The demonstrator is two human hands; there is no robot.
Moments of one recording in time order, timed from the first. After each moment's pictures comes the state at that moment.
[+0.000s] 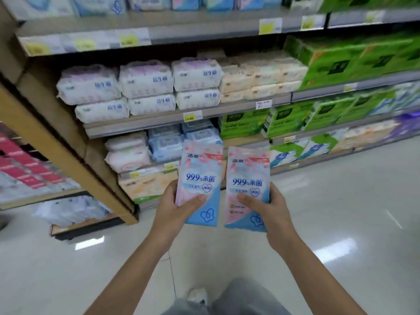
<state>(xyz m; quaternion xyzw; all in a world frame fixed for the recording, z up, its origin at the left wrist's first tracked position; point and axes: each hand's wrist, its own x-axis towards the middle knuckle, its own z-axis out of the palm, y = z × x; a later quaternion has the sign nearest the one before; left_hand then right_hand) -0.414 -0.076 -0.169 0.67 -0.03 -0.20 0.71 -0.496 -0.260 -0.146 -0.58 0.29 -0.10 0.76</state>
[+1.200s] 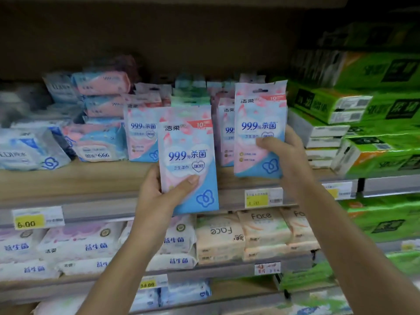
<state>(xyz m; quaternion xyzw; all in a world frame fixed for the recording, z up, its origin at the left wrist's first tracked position) -0.045 -0.354 0.013 0.61 -0.09 0.04 0.78 -0.037 -0.571 0.056 -0.65 0.01 -0.20 0.73</state>
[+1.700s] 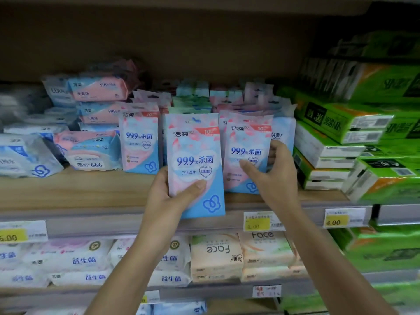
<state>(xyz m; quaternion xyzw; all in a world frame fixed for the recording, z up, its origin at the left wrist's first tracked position) -0.017 -0.382 0.017 0.60 -0.08 0.05 0.79 0.010 -0.579 0.018 -0.82 0.06 -0.32 0.47</state>
